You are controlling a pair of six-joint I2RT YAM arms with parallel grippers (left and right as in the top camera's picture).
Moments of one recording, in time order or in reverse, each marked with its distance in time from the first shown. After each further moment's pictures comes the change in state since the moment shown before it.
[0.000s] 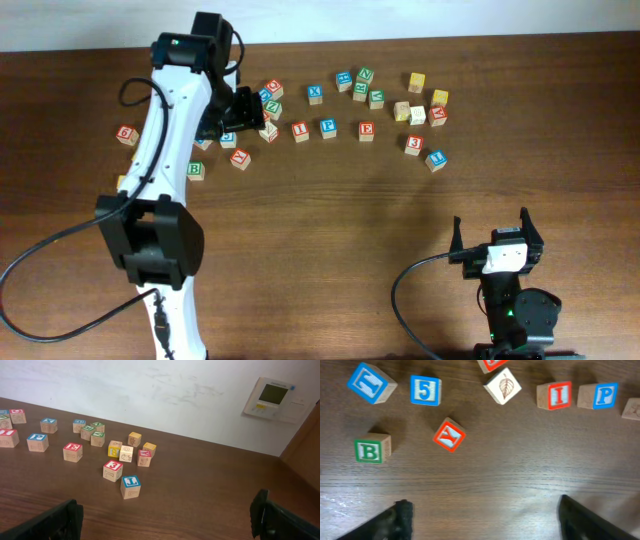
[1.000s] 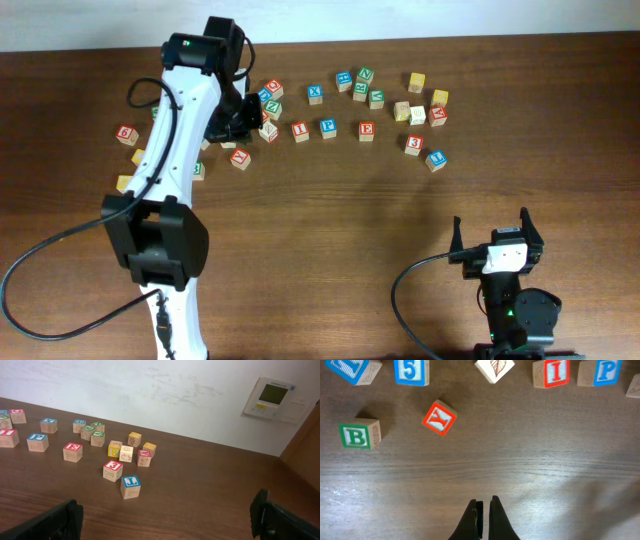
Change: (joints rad) left arm -0.032 0.000 0.000 -0.050 0.004 0.002; right arm 0.000 0.000 0.000 0.000 0.000 0.000
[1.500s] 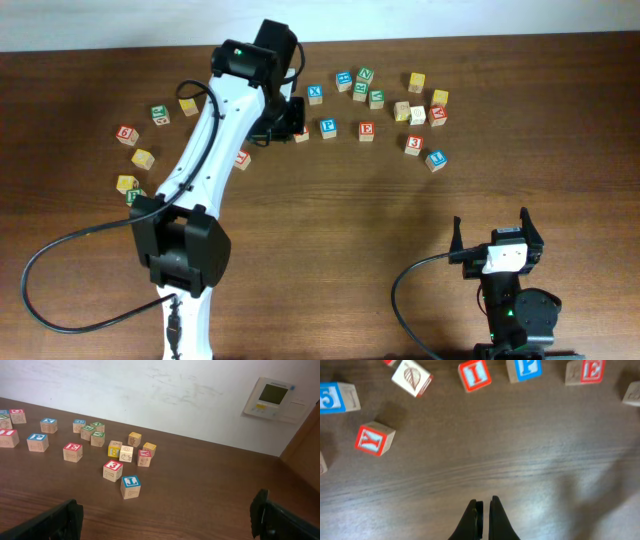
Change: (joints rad) left arm -0.158 0.000 0.000 0.095 0.000 -0.008; right arm 0.000 0.000 0.000 0.000 0.000 0.000
